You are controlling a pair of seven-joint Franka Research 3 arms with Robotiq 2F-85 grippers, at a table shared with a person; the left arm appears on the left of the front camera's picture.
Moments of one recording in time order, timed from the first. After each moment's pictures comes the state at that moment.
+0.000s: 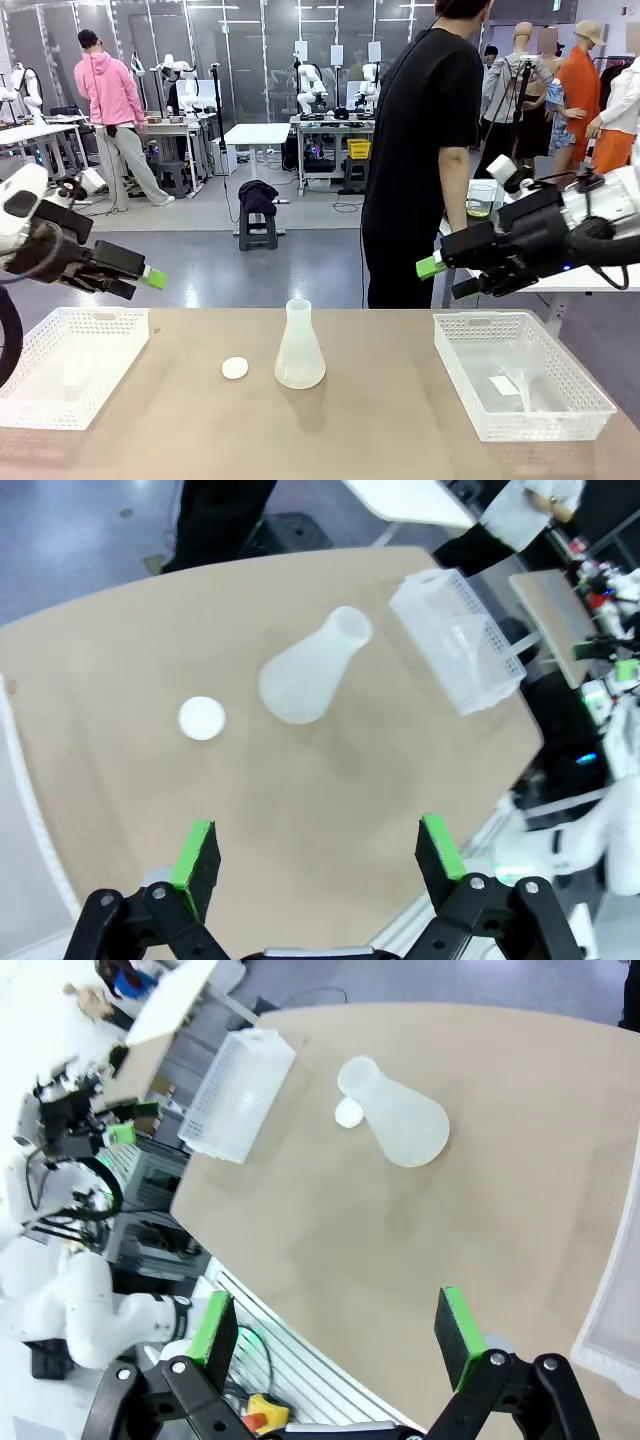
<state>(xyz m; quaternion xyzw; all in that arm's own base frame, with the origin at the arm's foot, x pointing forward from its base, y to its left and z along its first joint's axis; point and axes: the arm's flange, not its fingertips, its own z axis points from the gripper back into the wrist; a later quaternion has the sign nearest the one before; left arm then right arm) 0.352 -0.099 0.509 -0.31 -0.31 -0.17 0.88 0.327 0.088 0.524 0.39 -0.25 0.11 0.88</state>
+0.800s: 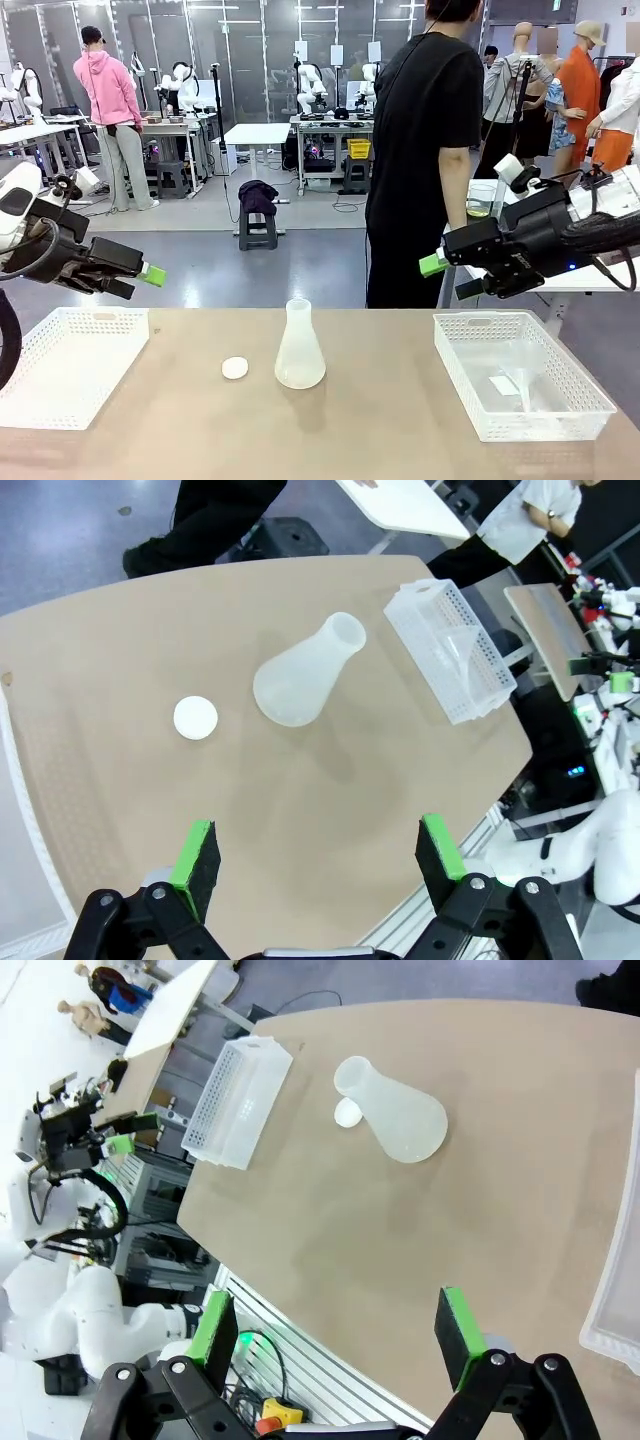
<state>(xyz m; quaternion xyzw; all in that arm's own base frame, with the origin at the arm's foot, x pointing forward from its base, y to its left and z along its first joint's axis) 0.349 -0.099 0.509 -0.32 -0.31 -0.16 0.88 0.323 0.087 0.527 0.40 -0.24 0.09 0.88</state>
